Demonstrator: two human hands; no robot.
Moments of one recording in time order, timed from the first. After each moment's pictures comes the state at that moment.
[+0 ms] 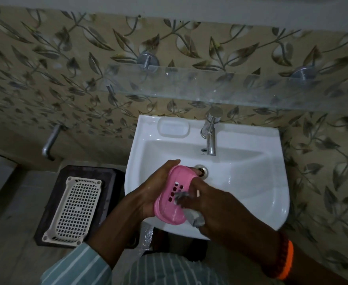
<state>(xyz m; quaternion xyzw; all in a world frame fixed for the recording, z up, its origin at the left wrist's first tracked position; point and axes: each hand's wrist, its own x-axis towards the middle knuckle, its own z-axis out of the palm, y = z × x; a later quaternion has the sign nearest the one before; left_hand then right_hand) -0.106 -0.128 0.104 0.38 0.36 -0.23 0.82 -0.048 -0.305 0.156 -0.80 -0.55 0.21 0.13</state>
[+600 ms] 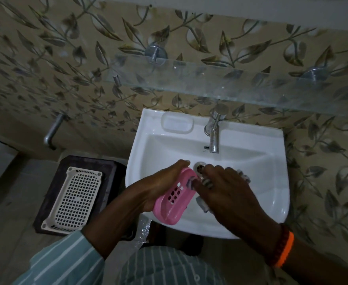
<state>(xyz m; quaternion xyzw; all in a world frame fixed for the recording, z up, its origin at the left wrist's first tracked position) -0.107 -0.130 0.124 0.54 0.35 -0.27 0.72 -0.036 -0.311 0.147 -0.82 -0.57 0.03 -0.03</state>
